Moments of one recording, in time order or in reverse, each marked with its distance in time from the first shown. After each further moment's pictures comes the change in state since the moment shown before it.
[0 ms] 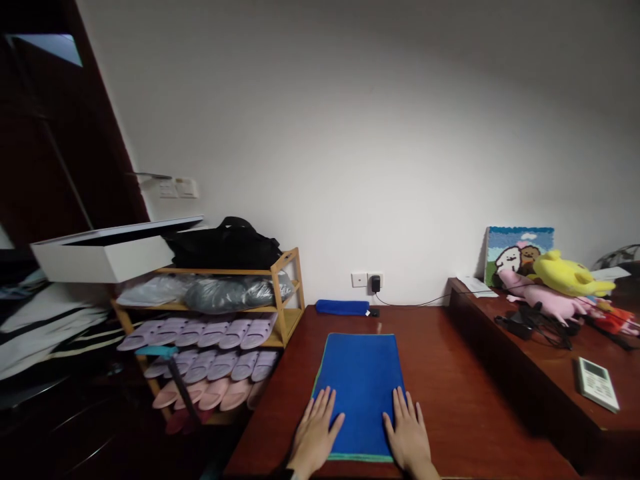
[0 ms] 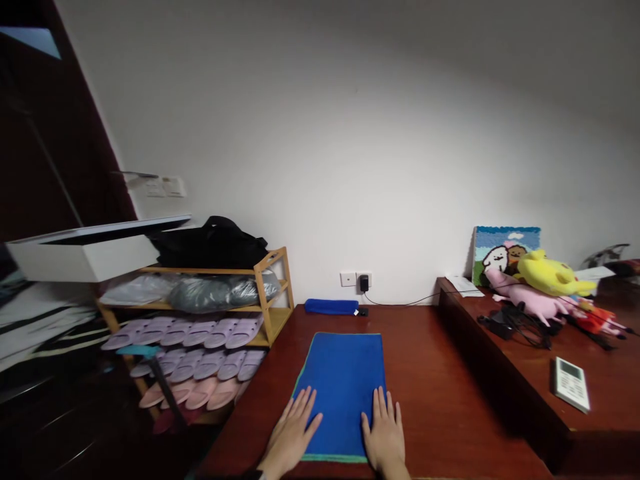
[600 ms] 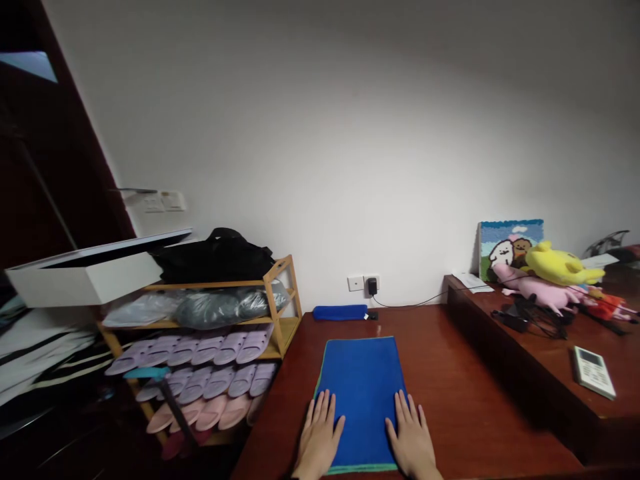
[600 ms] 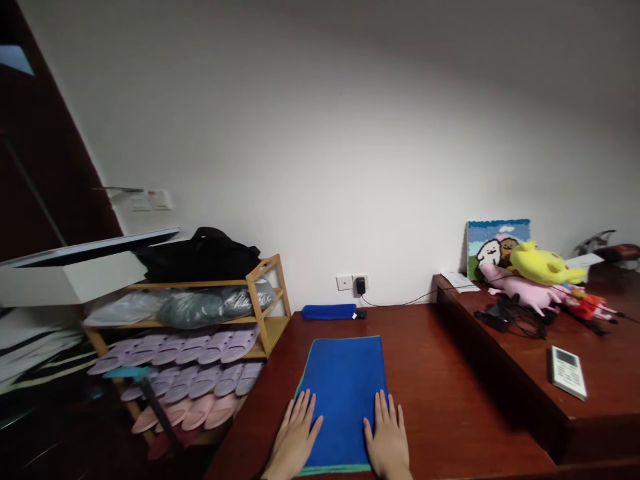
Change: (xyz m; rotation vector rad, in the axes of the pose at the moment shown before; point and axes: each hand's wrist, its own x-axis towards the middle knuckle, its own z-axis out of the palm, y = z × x) left_hand 0.013 0.013 -0.010 0.086 0.035 -0.021; right_hand 0.002 0.001 0.005 0.015 0.011 0.002
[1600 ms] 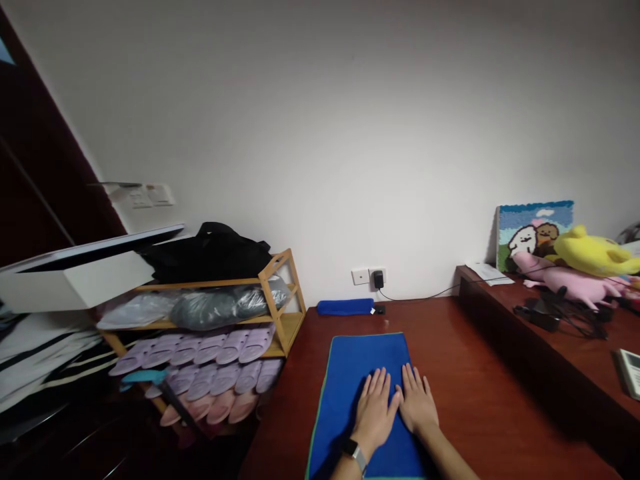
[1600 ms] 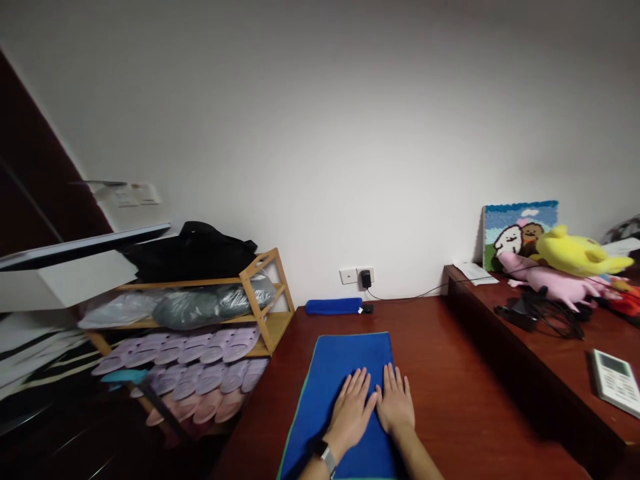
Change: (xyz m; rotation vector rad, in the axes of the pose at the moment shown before) left_hand 0.069 0.091 0.013 -0.134 0.103 0.304; right_hand 0.080 0.000 -0.010 -0.057 -0.051 0.026
